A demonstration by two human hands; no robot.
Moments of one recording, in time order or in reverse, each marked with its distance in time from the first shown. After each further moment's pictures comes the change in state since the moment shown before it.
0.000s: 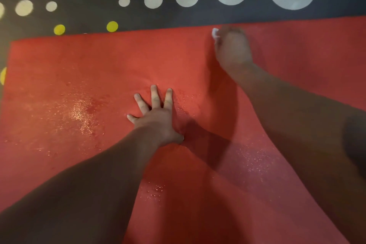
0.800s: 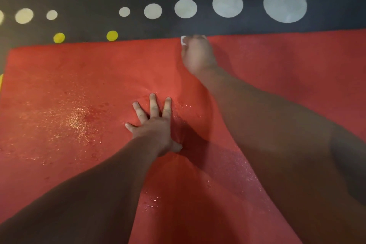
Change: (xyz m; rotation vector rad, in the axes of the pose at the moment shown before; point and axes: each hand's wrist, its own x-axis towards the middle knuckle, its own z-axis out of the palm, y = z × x) left_hand 0.004 -0.001 0.001 -0.001 -0.001 -0.002; right_hand 0.026 -0.074 0.007 0.236 -0.018 -0.045
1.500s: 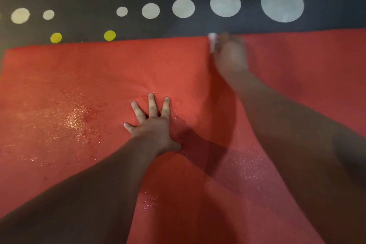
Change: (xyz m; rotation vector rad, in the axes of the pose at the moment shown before) left_hand -0.001 0.000 -0.001 -0.001 -0.011 0.009; right_hand -0.024 0.075 -0.017 -0.100 0.259 0.101
